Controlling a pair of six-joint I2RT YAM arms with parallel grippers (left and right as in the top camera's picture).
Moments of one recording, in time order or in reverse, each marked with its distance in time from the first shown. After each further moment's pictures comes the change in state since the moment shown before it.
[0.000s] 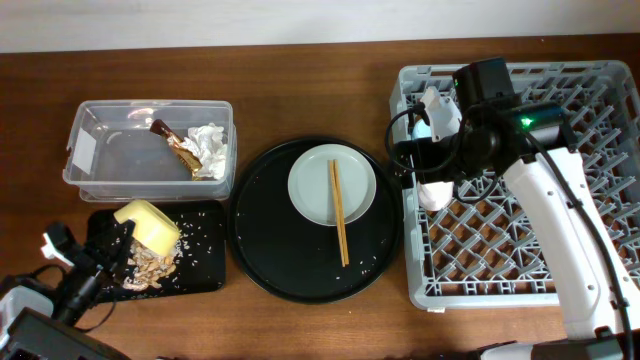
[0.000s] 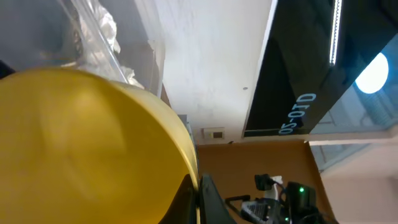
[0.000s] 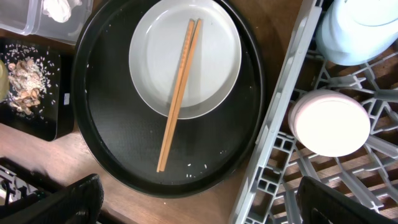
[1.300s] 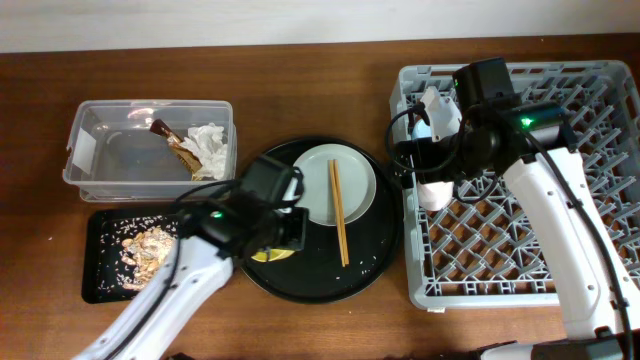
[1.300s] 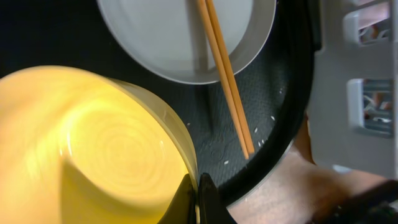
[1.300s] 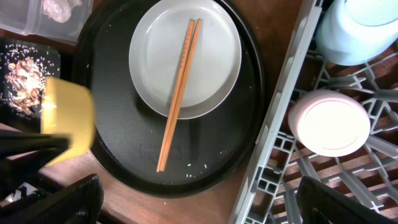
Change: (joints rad) left arm -1.567 -0.229 0.319 0.092 -1.372 -0.713; right arm 0.000 0.000 0.000 0.000 0.000 0.000
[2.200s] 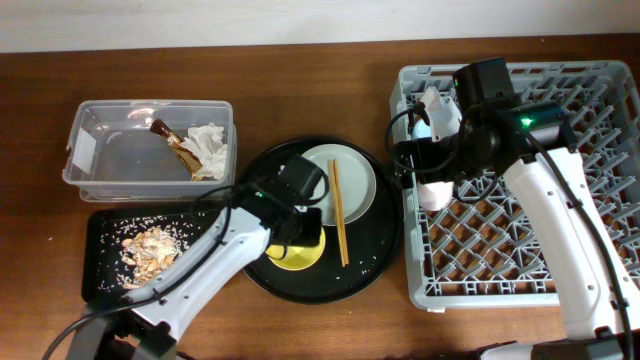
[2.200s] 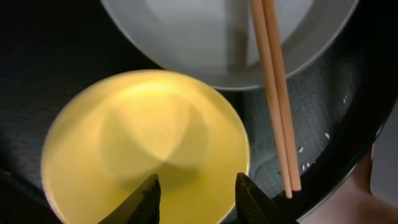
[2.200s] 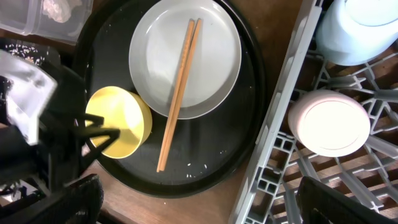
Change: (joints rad) left arm -0.029 0.225 0.017 0.051 -0.074 -0.047; right arm 0.000 0.000 0.000 0.000 0.000 0.000
